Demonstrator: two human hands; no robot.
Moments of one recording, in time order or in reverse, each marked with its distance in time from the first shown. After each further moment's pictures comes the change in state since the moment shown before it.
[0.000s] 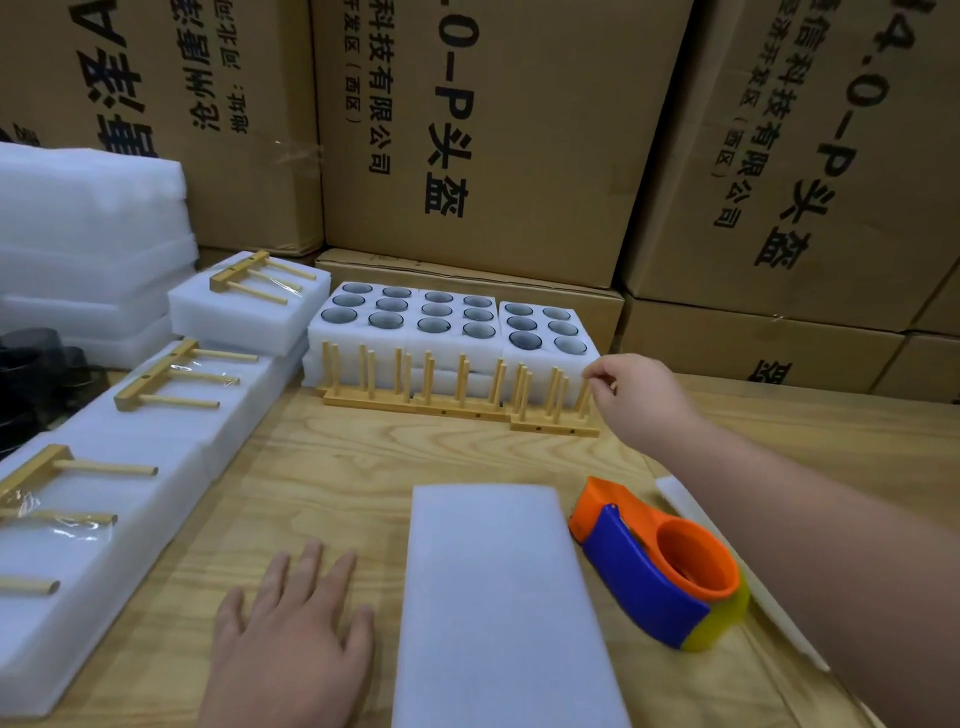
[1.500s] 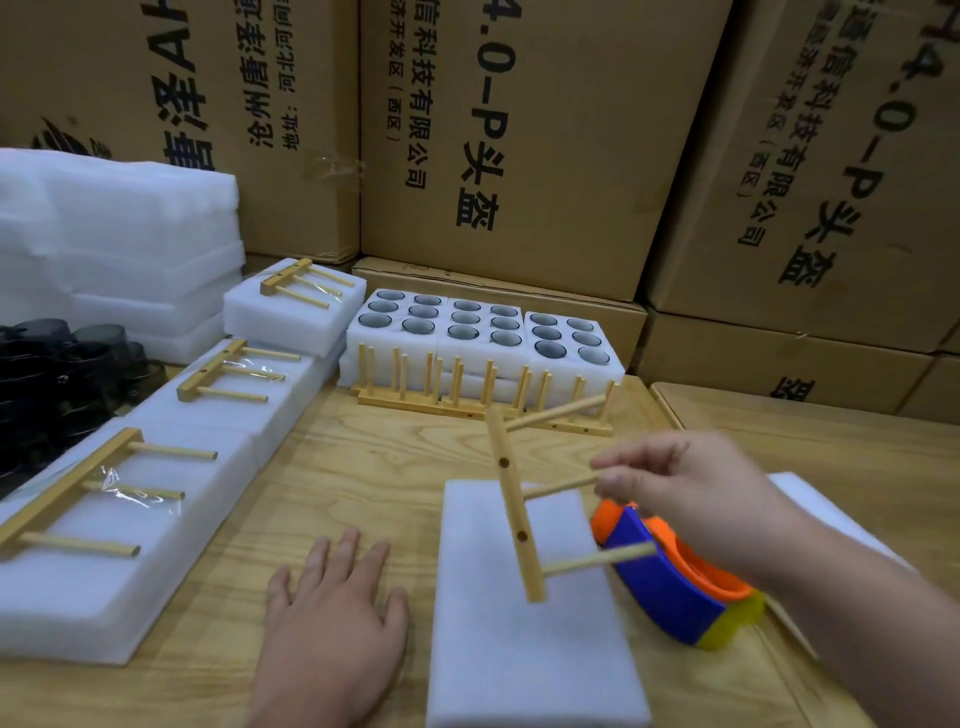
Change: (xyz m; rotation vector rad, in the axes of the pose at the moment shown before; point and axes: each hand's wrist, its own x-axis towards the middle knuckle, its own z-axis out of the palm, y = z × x) left_hand -0.011 -0.006 0.008 0.032 0.073 0.013; right_hand -0.122 -0.059 -0.056 0.597 -0.306 0.098
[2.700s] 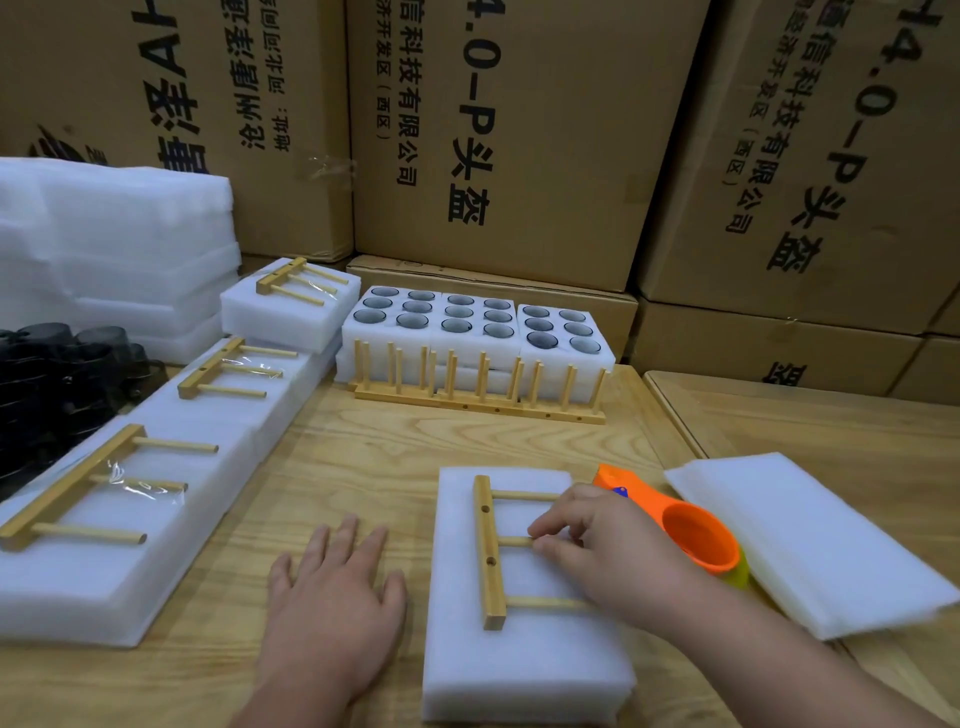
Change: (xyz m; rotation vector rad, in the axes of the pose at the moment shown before) left_hand -0.006 0.001 0.003 0.082 0.040 0.003; right_hand -0.005 0.058 0.061 -0.357 -0.075 -0.125
